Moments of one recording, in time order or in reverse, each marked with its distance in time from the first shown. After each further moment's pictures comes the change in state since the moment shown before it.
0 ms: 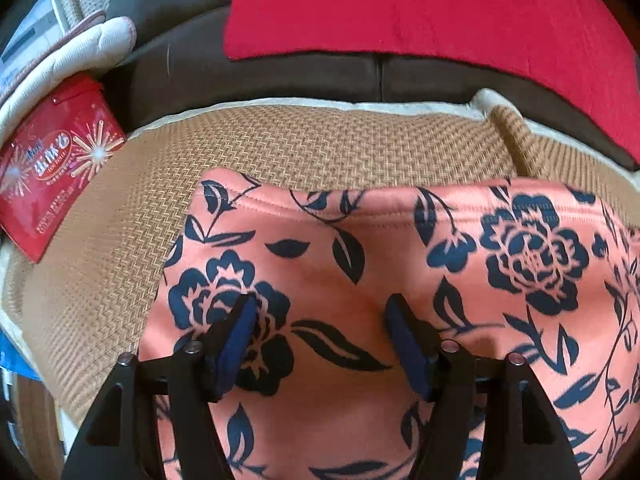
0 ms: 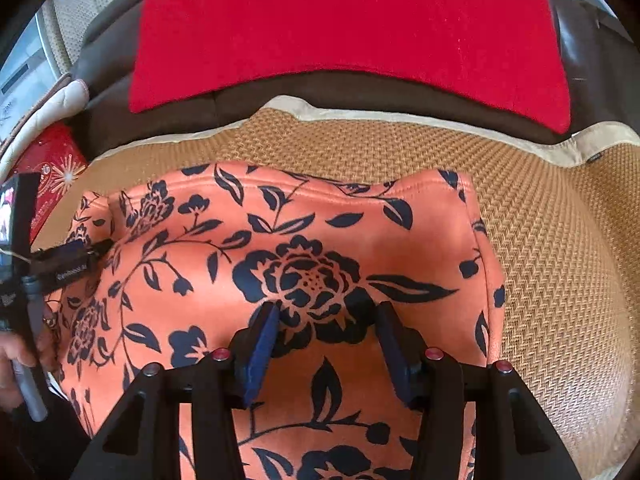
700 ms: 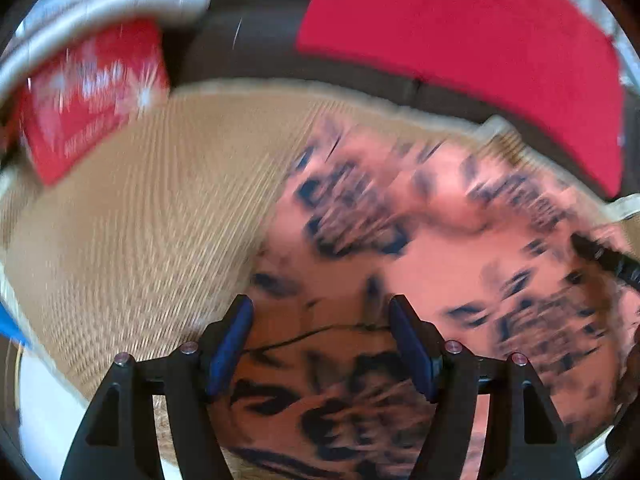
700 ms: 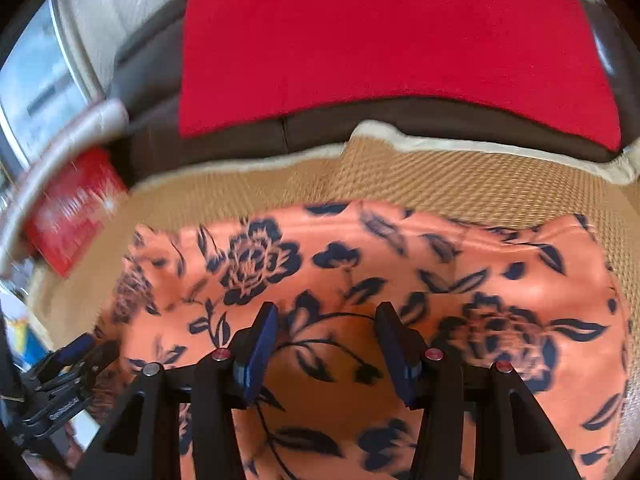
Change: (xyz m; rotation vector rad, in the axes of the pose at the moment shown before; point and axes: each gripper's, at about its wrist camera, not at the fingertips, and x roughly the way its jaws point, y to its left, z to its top) left arm -0.037 0.108 -0.086 -0.141 -0.027 -0.100; right arm 0.026 0.101 0.017 0.015 -0.090 0.104
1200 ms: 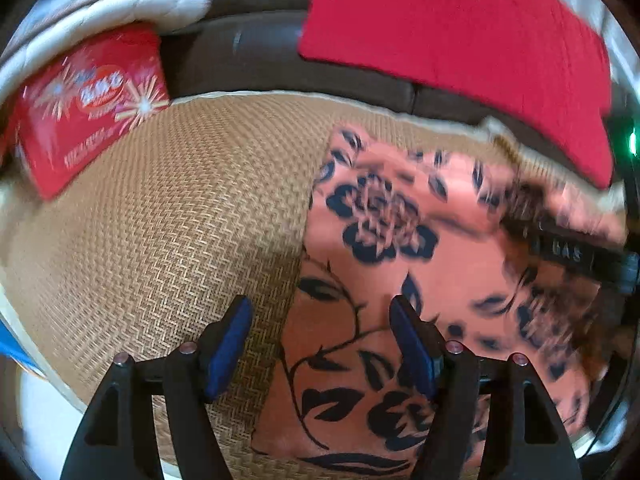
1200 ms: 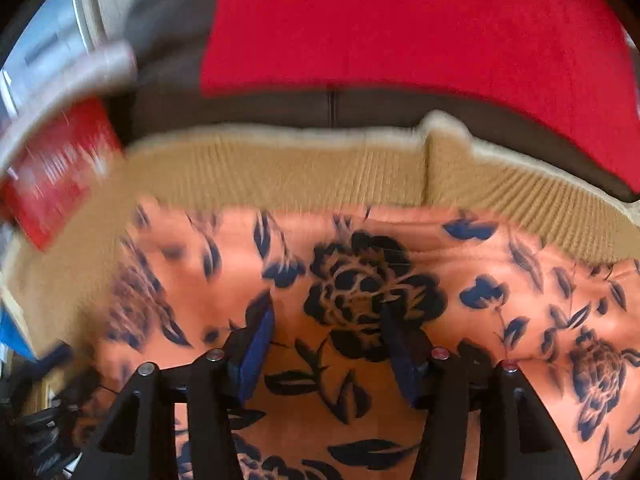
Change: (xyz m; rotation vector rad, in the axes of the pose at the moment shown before) left arm -0.008 0.016 0.007 0.108 -0.037 -0.004; right arm 0.052 0.095 0.014 -0.130 0.069 -0.099
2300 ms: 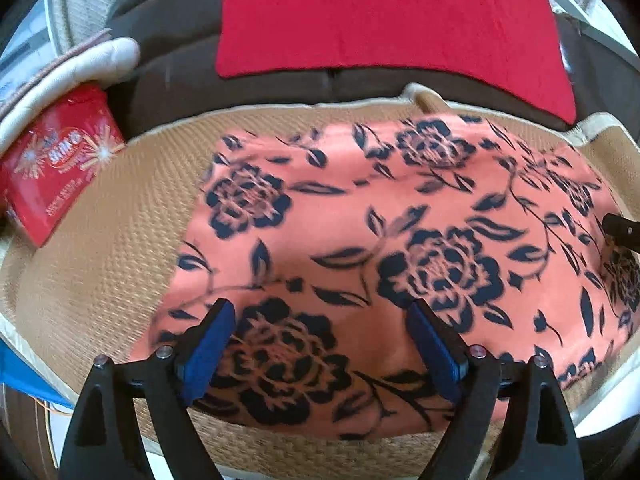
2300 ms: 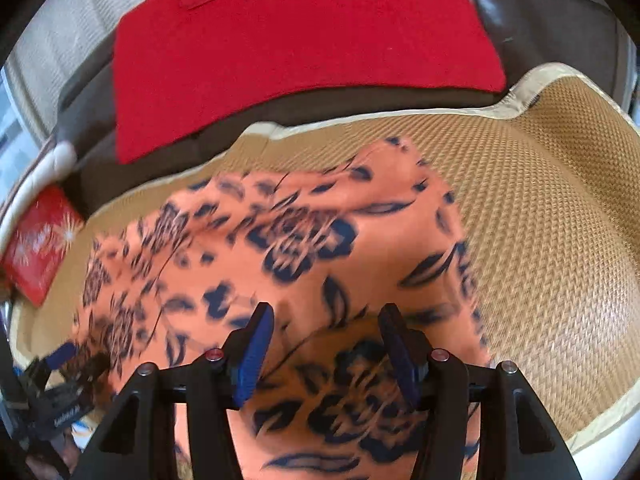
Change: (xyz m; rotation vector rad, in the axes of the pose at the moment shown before) left arm -0.034 -0.089 -0.022 0.143 -0.049 -0.006; right arm -0.114 -0.171 -0.106 0.368 -0.080 -0.036
